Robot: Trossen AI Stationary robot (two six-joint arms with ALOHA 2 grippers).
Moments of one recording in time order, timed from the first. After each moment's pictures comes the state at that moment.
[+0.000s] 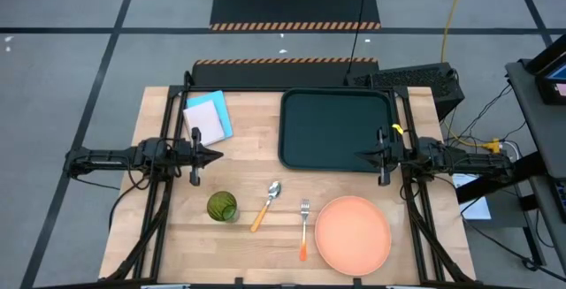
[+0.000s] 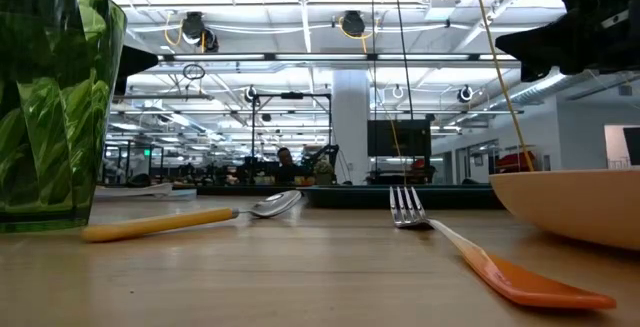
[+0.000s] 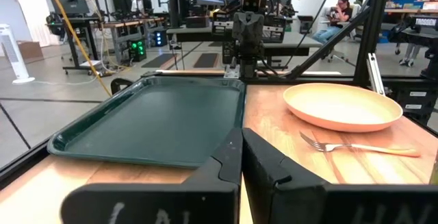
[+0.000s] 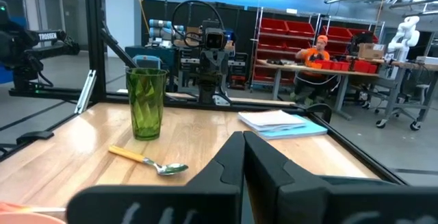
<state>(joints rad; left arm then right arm) 0.01 0.05 0.01 0.03 -0.05 0.03 -0.03 0.00 0.02 0.07 0.00 -0.08</state>
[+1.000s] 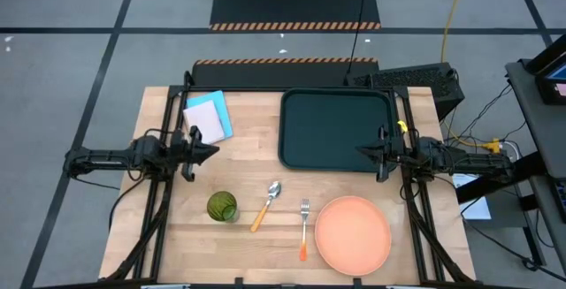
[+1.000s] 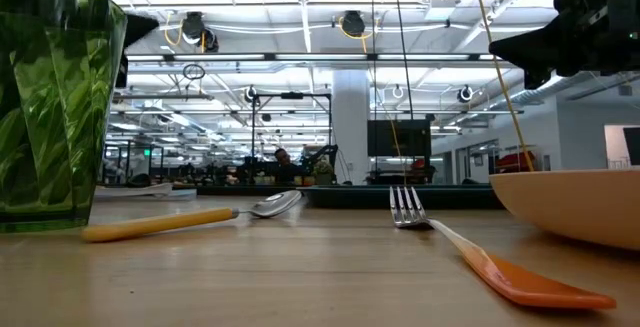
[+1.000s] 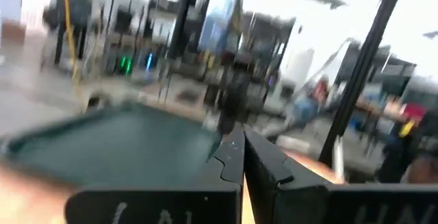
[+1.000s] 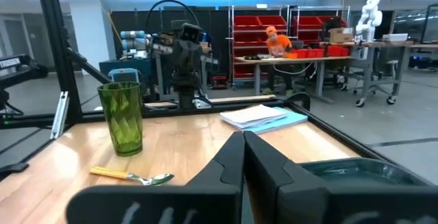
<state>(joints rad) 0.01 0.06 0.01 0.28 -0.06 -0.26 -0.03 0.00 0.02 0.08 0.11 0.04</state>
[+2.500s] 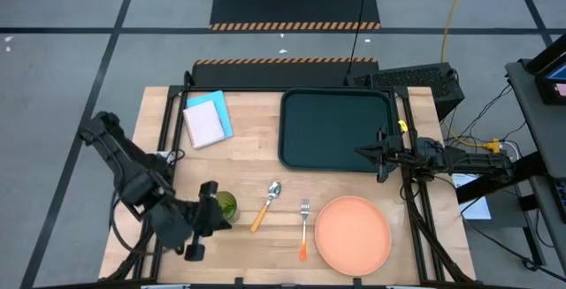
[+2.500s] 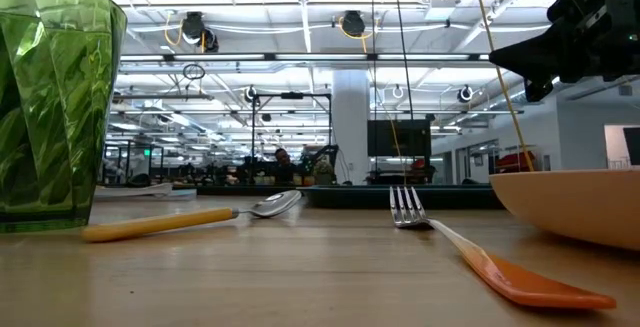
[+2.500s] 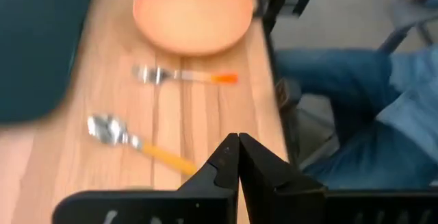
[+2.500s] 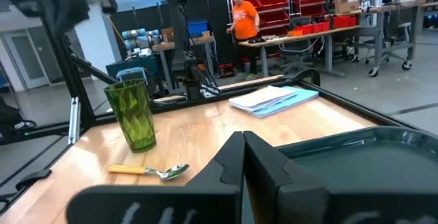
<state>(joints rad) -0.78 1.43 1.50 -0.95 -0.37 -0.61 -0.03 0.01 0.02 0.04 0.10 0.17</state>
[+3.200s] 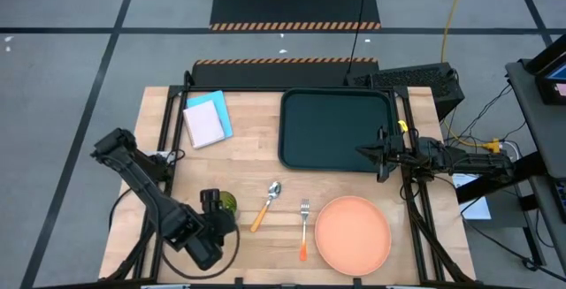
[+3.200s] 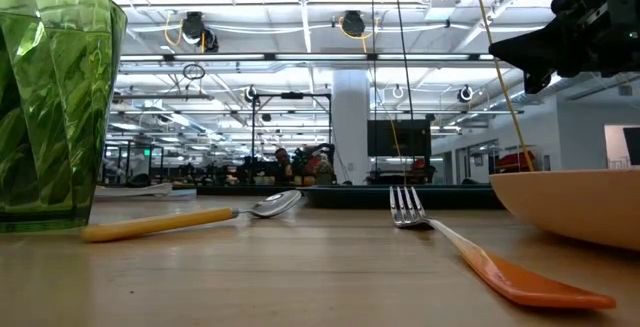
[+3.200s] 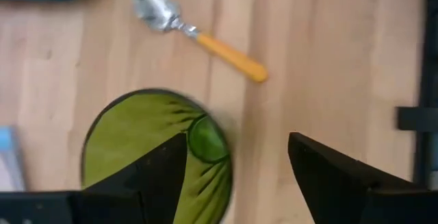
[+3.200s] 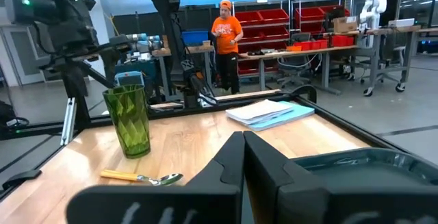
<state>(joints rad) -0.78 1.67 1.50 -1.26 -0.37 -0.82 -0.03 0.01 0.02 0.08 0.10 0.09</state>
